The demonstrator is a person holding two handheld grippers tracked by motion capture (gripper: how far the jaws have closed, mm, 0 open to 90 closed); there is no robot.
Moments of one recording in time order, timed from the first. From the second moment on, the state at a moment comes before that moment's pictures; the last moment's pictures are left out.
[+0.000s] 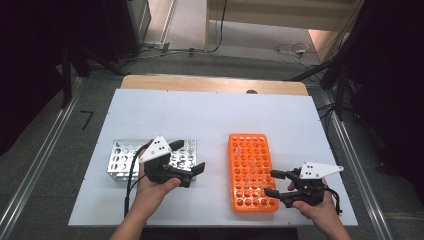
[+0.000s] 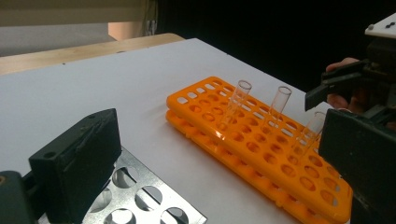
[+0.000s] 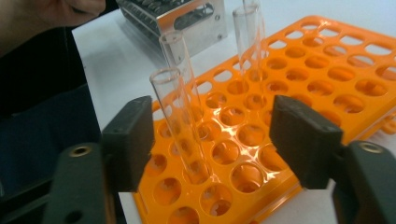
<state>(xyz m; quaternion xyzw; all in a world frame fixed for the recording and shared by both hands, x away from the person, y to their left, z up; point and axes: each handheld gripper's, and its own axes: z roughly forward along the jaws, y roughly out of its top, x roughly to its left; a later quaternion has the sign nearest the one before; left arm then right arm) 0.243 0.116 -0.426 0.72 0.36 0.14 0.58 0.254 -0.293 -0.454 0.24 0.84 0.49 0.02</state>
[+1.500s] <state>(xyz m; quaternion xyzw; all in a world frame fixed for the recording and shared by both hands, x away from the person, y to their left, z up) 0.242 0.111 -0.425 0.73 0.35 0.13 0.58 0.251 -0.286 -0.466 0.18 0.87 0.46 0.01</state>
